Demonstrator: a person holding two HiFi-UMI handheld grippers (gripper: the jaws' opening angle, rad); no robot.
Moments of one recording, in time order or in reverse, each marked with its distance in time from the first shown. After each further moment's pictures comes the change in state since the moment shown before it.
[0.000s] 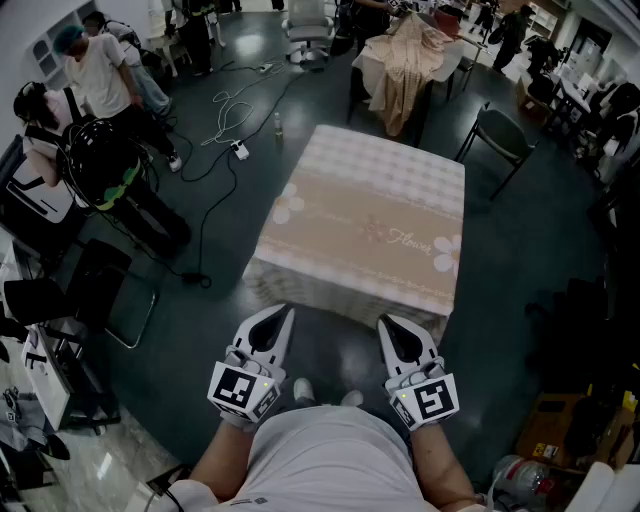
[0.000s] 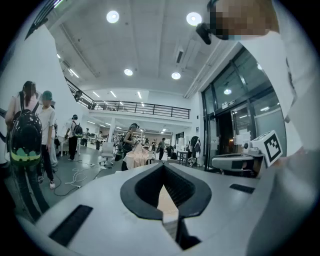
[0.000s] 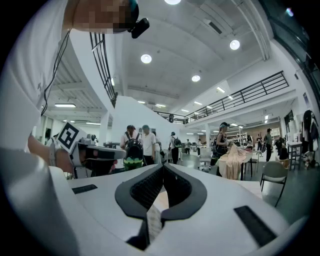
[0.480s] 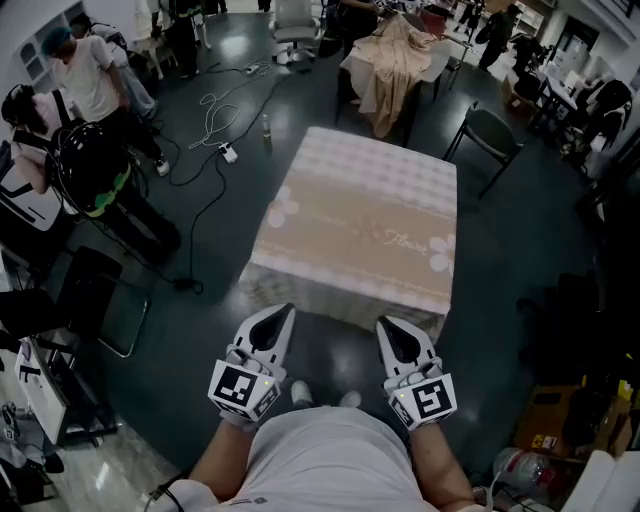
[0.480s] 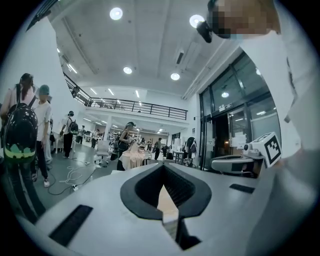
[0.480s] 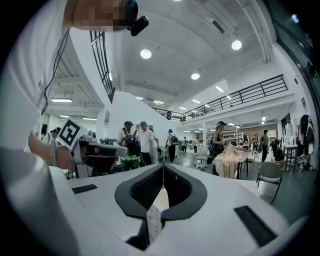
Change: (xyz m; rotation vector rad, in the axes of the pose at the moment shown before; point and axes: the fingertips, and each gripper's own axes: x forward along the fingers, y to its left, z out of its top) left arm 0.000 0.027 0.004 -0.011 0.005 -0.051; right arm 0.021 0.017 -0.002 -0.008 0.028 -0.035
